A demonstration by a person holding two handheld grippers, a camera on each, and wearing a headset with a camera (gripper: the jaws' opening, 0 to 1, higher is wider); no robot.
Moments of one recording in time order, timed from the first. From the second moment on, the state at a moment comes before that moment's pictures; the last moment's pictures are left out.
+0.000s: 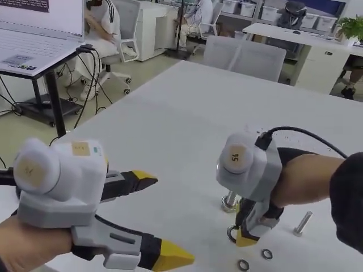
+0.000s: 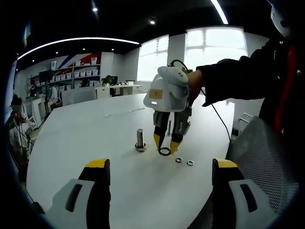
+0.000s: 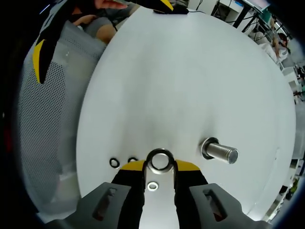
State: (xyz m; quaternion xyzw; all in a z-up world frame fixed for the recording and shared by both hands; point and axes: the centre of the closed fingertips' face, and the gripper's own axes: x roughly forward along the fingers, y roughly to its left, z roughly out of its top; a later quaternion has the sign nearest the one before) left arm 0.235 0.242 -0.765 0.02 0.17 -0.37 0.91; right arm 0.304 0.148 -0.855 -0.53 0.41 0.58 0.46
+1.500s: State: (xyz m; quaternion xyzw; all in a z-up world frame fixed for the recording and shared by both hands) left arm 0.246 0.234 -0.774 0.02 0.19 -0.38 0.91; right arm 0.359 0.140 -0.792 -0.54 0.37 0.56 0.50
